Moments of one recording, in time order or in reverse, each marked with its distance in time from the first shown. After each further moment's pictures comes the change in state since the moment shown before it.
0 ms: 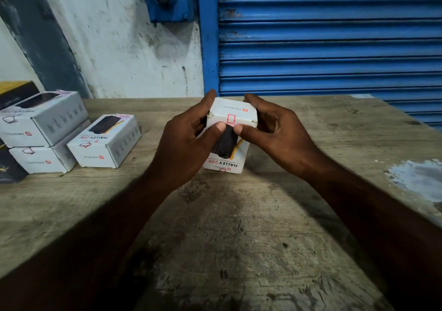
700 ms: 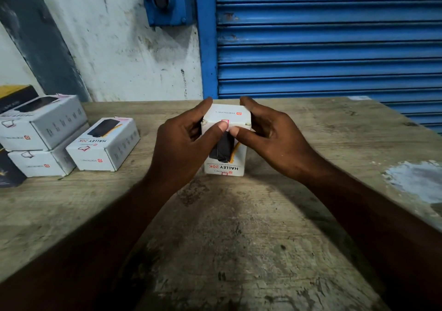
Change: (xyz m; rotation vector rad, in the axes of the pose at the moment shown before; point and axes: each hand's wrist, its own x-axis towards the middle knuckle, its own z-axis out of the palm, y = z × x) left_hand -0.003 0.004 0.005 -0.022 0.131 0.004; right_hand -0.002 -0.001 0.000 -0.046 -0.033 -0.069
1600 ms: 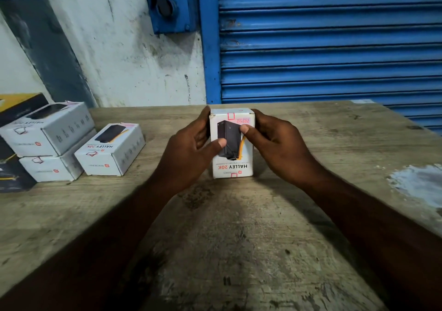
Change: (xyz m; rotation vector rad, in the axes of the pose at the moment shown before) left_hand 0.006 -0.019 -0.007 0.039 -0.206 -0.118; right_hand 0.002 0.003 0.005 -0.085 0.062 -0.065
